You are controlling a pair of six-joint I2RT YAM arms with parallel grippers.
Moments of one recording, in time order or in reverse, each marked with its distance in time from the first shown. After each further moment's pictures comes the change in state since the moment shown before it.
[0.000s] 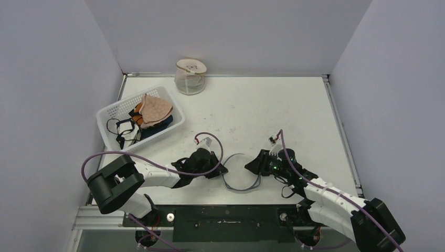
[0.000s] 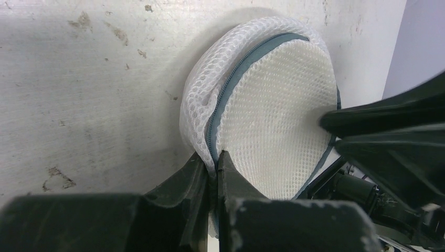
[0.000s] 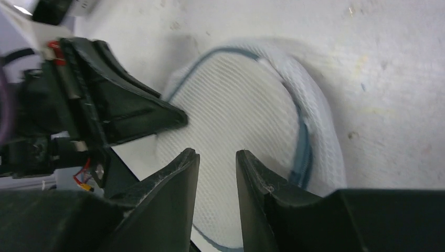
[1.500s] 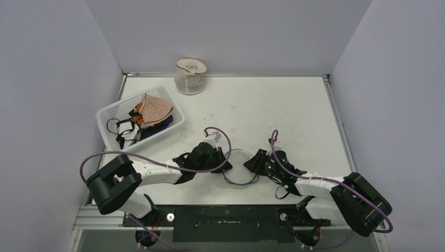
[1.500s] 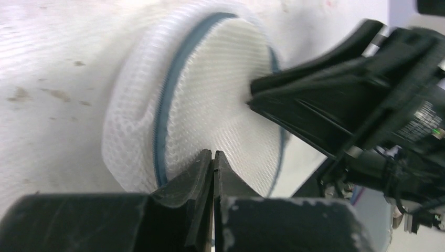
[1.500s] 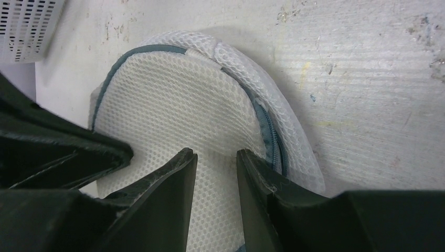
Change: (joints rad) left arm 0.008 -0.010 0.089 -0.011 0.077 0.233; right arm 0.061 0.337 -0.066 0.288 0.212 0.111
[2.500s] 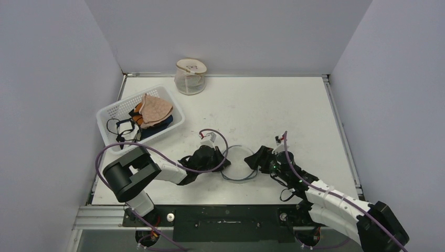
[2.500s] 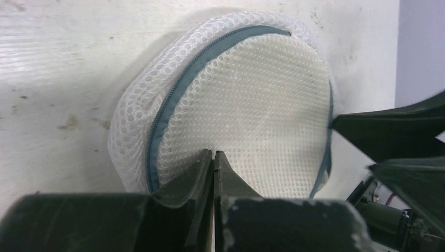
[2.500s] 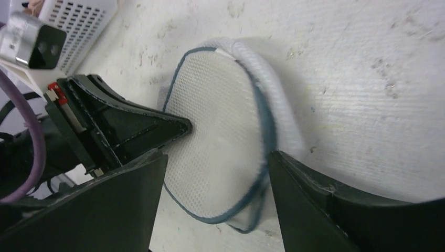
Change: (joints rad) left arm 0.017 0.177 -0.054 0.251 -0.129 -0.085; right arm 0.019 -0.307 0.014 -0.230 0.076 -0.012
